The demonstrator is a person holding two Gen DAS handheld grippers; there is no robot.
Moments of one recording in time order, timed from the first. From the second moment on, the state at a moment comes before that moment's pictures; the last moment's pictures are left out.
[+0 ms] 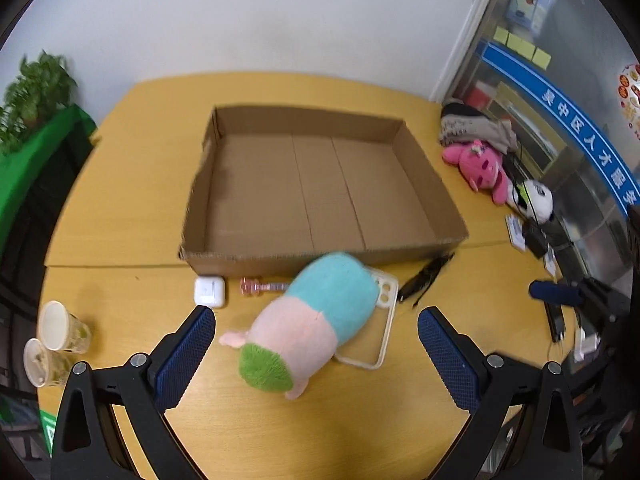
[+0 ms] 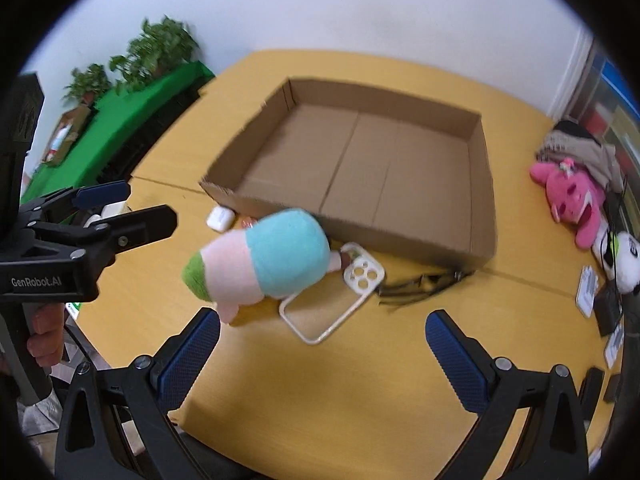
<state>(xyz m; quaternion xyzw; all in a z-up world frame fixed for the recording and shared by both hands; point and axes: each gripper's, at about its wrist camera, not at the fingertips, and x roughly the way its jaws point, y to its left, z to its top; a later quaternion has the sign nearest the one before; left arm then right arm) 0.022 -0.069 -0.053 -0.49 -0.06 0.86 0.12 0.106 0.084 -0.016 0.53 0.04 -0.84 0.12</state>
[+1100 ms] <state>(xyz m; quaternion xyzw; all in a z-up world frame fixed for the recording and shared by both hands) 0.028 -0.052 -0.187 -0.68 -0.02 0.72 0.15 -0.008 0.050 -0.173 0.67 -0.23 -0.70 0.14</state>
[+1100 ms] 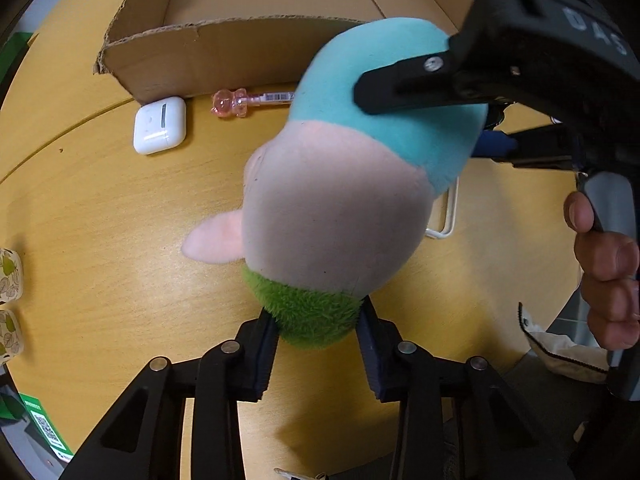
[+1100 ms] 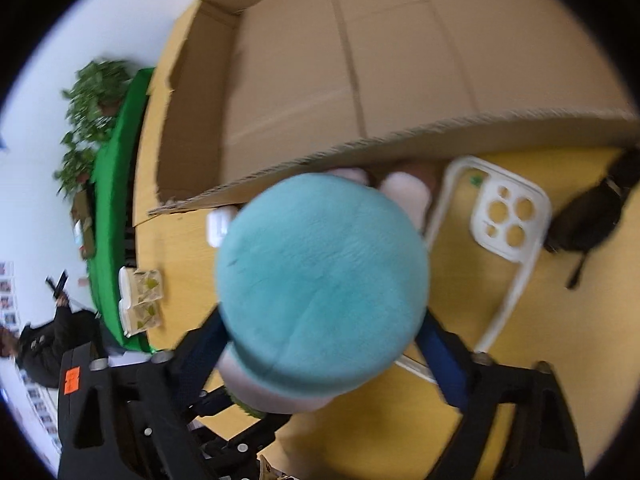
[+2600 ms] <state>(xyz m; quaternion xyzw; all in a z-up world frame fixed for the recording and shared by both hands) -0.171 -0.081 -0.058 -0.55 -0.06 0.82 0.11 -0.282 0.039 -0.060 0.57 -0.13 -0.78 0.21</state>
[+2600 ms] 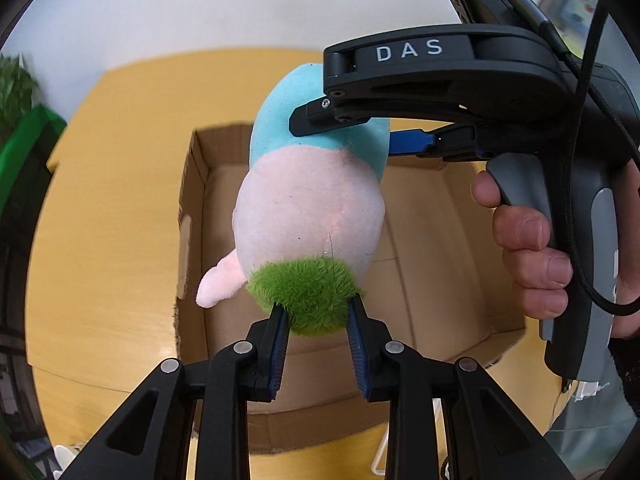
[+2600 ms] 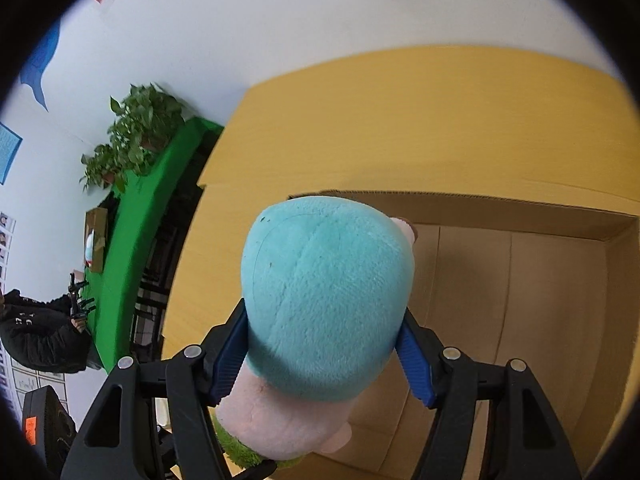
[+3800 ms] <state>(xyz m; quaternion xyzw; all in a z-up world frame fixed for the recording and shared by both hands) -0.160 -0.131 -0.070 -0.56 -0.07 0.82 0.03 -0.300 0.075 -0.064 0.49 -0.09 -0.83 0.23</state>
